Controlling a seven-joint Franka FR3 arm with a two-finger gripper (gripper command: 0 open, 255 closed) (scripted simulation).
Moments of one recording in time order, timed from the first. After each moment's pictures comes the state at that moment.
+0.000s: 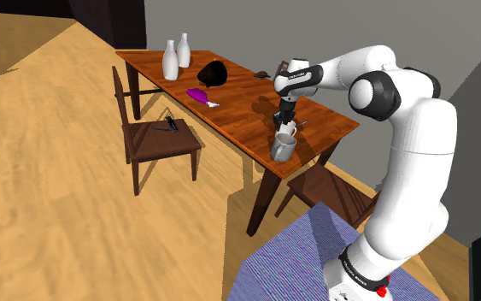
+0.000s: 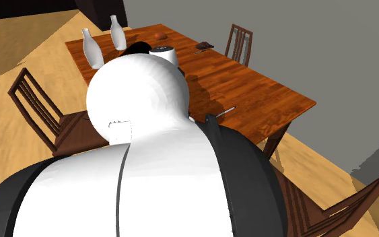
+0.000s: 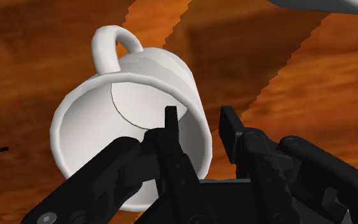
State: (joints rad) arm -0.20 0.46 -0.24 -1.66 0.04 2.10 -0.29
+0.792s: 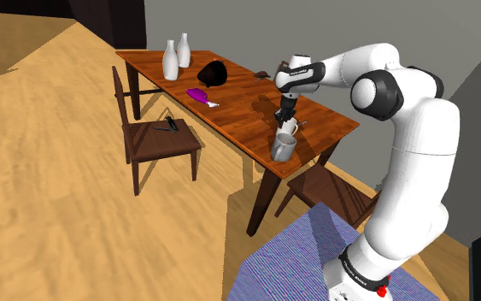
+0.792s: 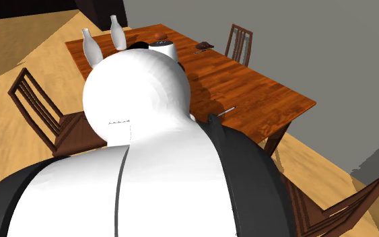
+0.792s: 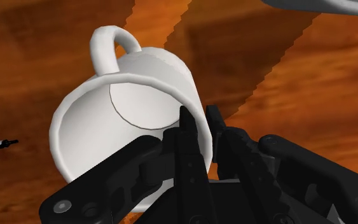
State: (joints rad) arm -0.20 0.44 -0.24 -1.64 0.04 2.07 -0.29
